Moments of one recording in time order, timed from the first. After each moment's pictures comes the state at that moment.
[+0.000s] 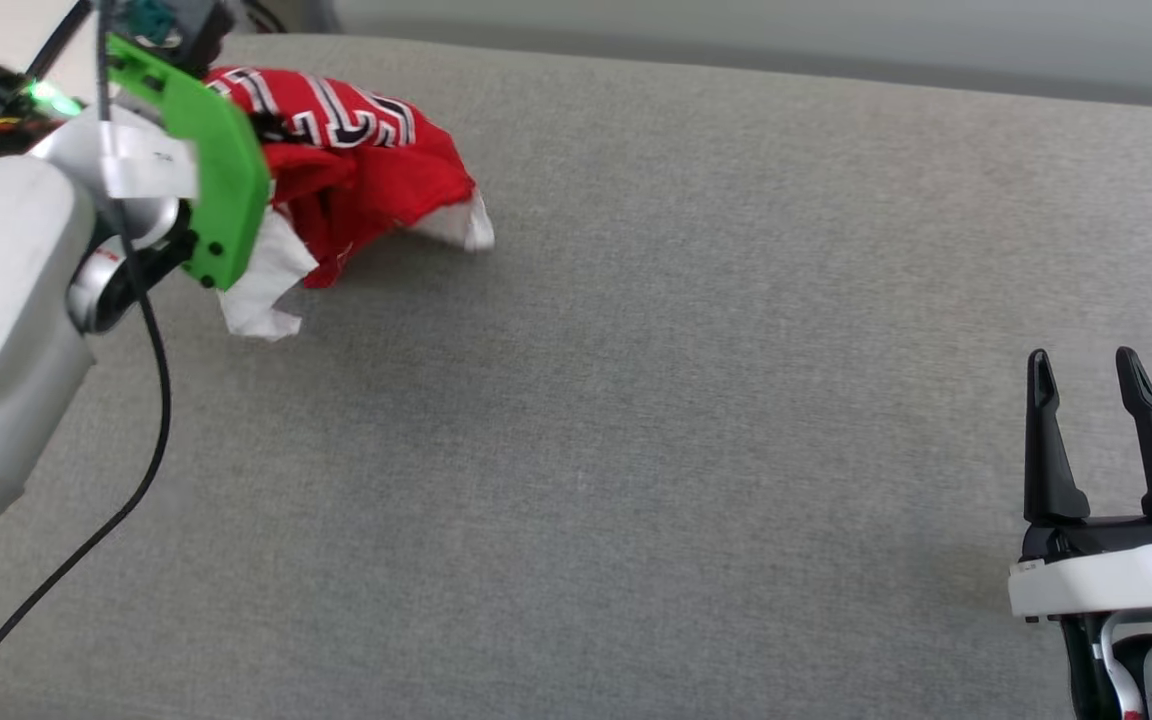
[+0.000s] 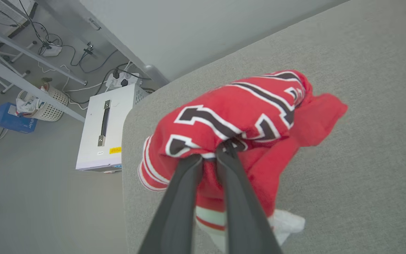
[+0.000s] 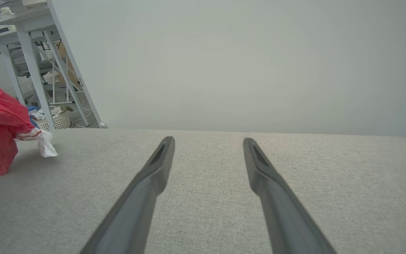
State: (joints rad) left arm -1.08 0.67 -0.84 0.43 -0.73 -0.13 0.46; right arm -0.04 -0.08 -0.09 -0.08 0.18 0.13 -0.25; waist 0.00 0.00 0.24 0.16
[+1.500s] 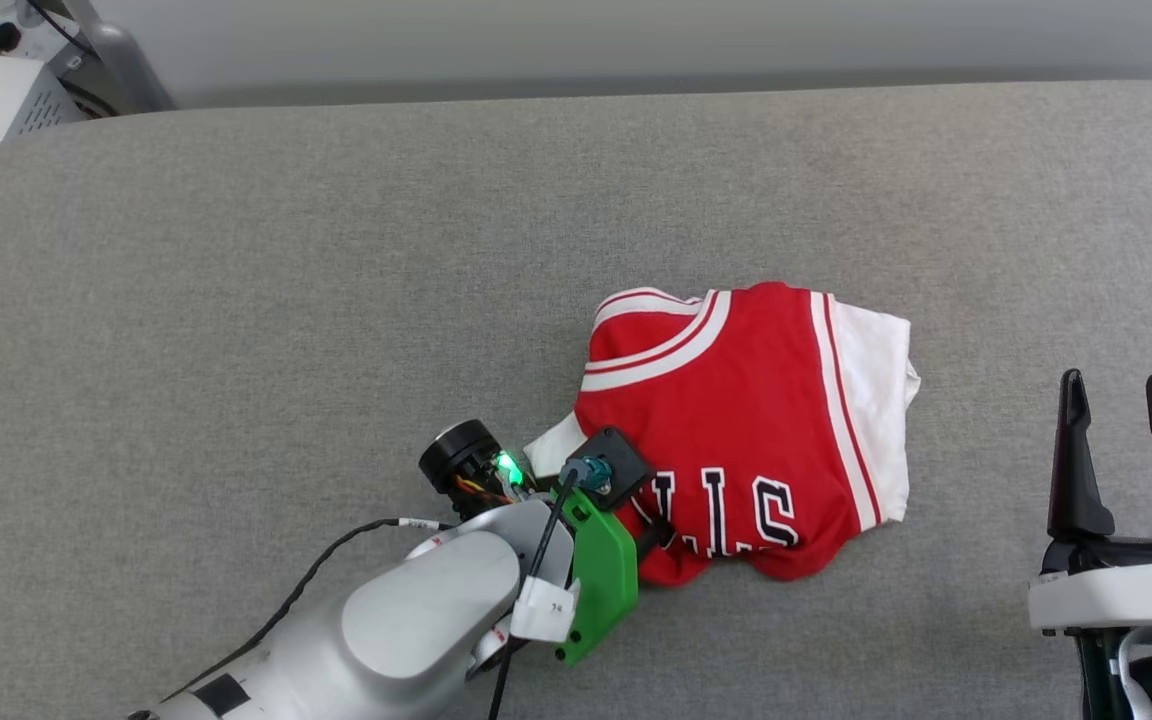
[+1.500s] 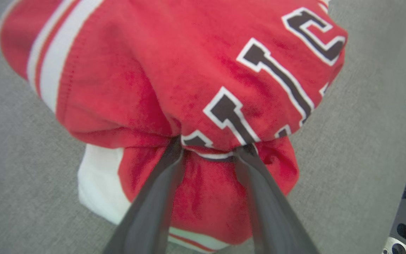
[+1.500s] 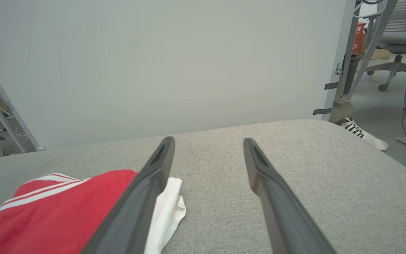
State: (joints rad) left arm -0.75 0.28 -1.25 0.50 -0.69 -0.10 0.09; right arm -0.02 -0.05 -0.16 -0.06 0.21 0.13 -0.25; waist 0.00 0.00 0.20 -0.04
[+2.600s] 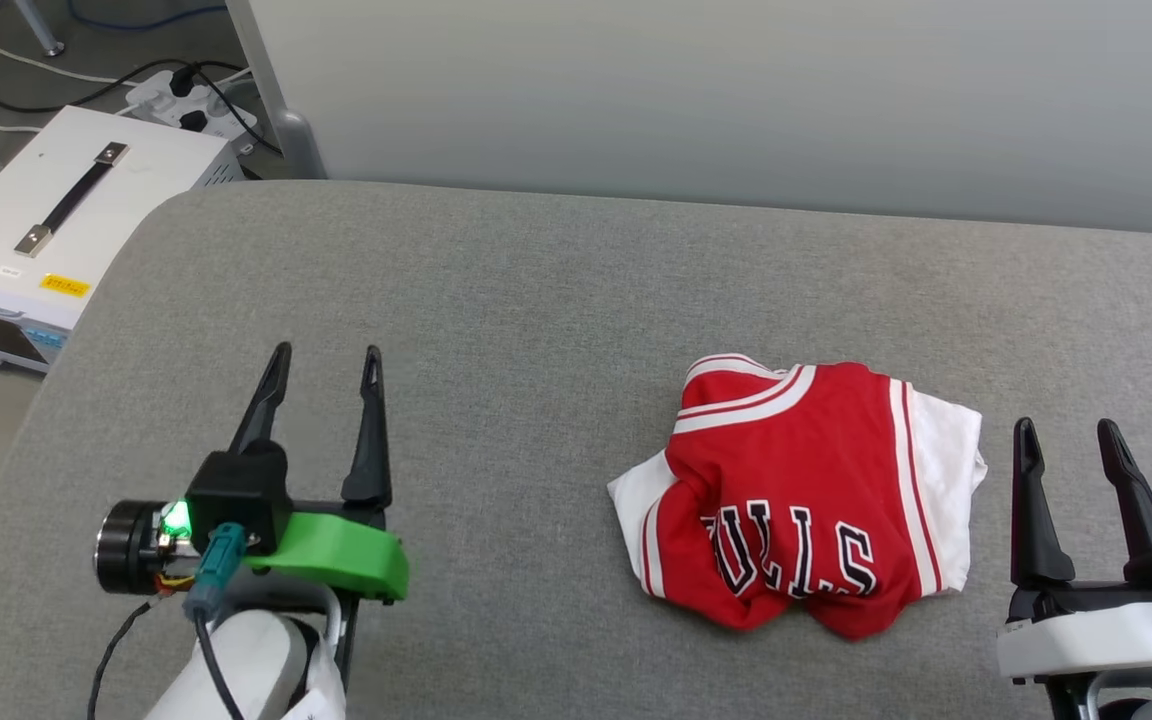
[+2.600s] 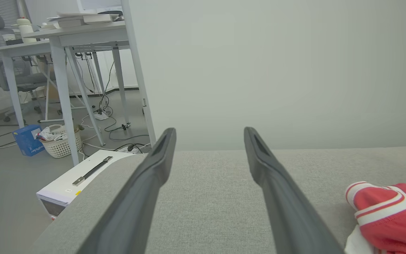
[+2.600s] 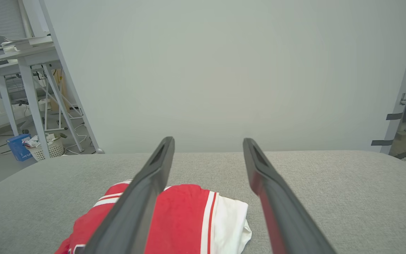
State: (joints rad) left arm -0.24 0.41 -0.48 0.02 -0.44 0.34 -0.26; right arm 0.06 -0.05 -0.10 -0.08 0.20 0.13 -0.25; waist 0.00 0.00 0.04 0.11
